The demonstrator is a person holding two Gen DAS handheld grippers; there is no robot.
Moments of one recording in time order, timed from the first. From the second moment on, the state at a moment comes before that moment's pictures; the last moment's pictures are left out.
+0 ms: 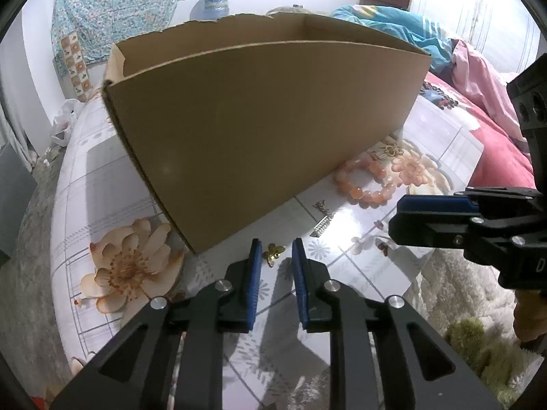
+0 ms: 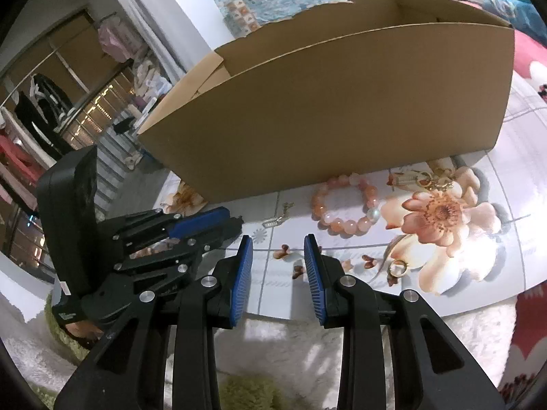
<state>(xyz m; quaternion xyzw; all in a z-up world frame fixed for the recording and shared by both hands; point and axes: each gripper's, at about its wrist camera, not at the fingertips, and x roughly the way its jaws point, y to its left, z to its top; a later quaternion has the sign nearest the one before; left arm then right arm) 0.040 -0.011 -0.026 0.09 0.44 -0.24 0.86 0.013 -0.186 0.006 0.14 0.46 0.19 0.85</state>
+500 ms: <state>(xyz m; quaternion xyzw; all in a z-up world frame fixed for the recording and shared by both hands) 0.037 -0.024 -0.030 0.11 0.42 -0.19 0.88 0.014 -0.185 0.004 0.14 0.46 0.19 0.85</state>
